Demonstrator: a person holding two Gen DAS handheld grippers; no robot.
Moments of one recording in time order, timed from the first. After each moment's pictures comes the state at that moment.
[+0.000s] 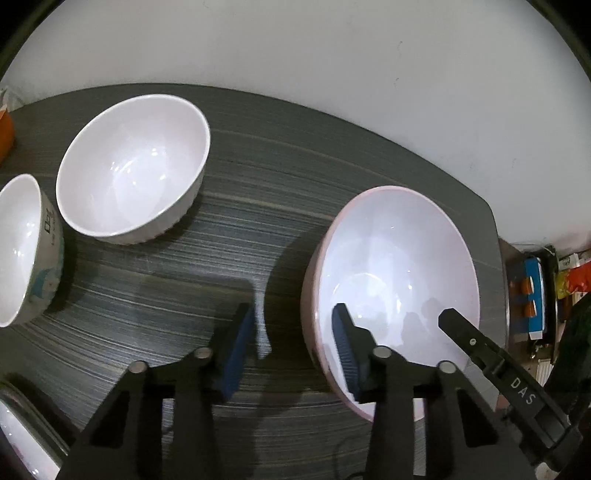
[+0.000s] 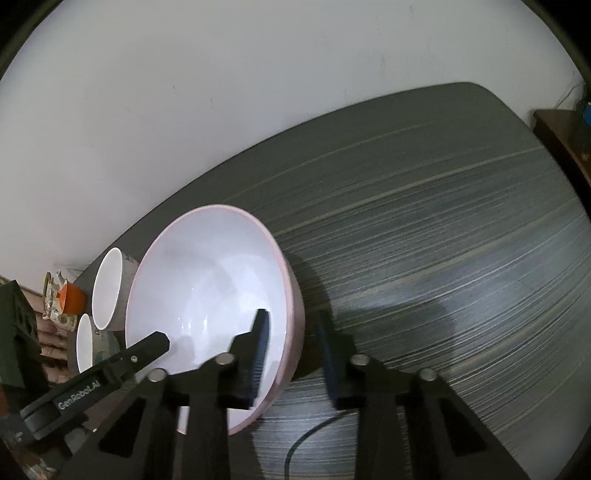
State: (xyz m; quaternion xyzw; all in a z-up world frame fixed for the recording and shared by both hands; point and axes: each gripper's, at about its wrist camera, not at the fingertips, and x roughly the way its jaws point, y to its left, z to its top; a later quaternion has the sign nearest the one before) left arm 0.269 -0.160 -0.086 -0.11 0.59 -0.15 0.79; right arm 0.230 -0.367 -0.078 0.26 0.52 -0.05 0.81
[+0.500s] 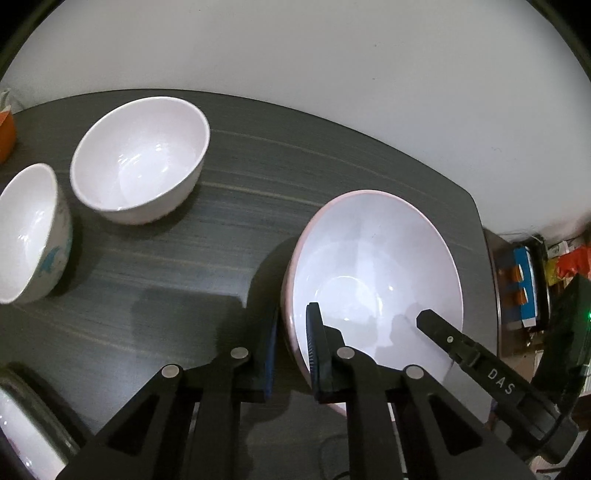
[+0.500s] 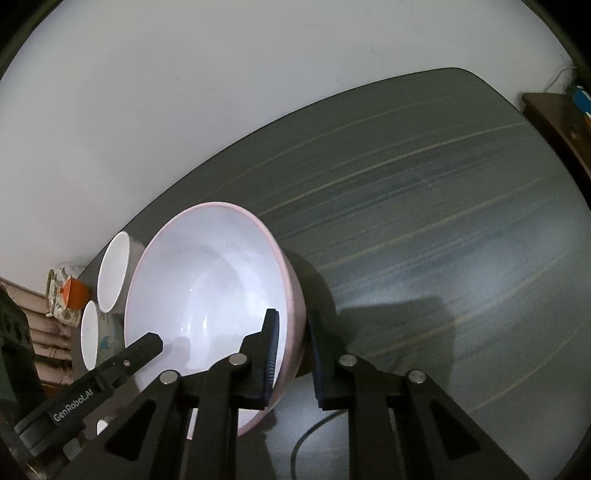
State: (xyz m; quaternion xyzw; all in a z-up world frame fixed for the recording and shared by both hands) left arm 0.236 -0.150 -0.069 -0.10 0.57 -0.18 0.80; right arm 0.203 -0.360 -0.064 0.27 0.52 -0.06 0.81
